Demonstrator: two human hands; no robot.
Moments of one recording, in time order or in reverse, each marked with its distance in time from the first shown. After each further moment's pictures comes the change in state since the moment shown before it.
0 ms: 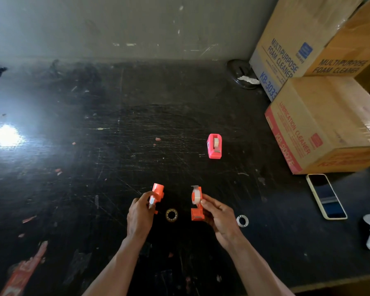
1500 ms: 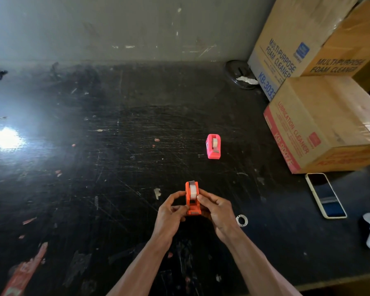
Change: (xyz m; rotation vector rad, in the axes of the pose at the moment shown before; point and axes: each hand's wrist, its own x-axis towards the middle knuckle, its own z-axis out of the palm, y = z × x) left_hand -0.049 0.082 0.011 -0.695 -0.378 -0.165; right_hand -0.003 -0.013 0.007 -0.141 -0.058 -0.157
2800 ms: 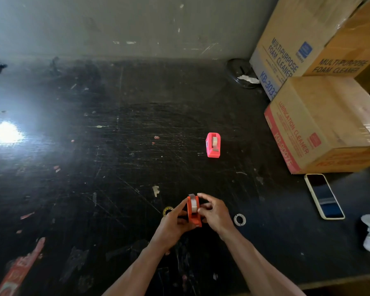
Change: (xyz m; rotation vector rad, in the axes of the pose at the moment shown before) left_hand 0.020 -0.052 -0.004 0.405 -0.224 0.148; right_hand 0.041 0.042 -0.023 -0.585 0.026 -0.030
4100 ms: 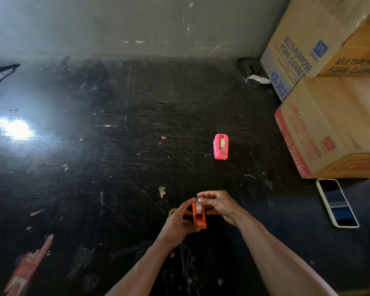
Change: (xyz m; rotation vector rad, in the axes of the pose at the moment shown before) left_hand 0.014 -0.009 -0.003 0.004 0.005 -0.055; right_hand 0.037 -0.029 -0.022 0.181 -0.294 0.169
